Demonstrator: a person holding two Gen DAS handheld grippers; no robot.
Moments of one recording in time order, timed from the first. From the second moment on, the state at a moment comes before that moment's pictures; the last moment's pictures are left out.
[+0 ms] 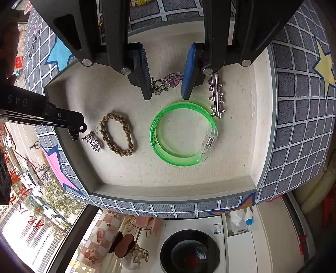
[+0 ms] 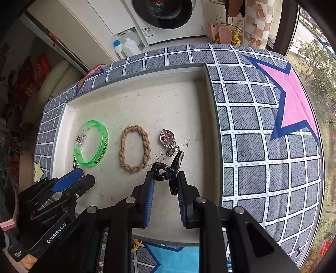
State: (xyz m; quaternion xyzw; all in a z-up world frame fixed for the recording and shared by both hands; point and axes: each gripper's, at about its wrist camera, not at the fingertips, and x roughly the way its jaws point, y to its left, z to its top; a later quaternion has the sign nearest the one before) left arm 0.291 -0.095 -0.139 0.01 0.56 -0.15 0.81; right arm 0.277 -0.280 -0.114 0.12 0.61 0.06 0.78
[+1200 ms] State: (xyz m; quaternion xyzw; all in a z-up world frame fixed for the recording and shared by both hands) left arm 0.278 -0.098 -0.112 0.05 0.53 -0.11 0.84; right arm 0.259 -0.295 -0.096 0.24 0.58 0.07 0.78
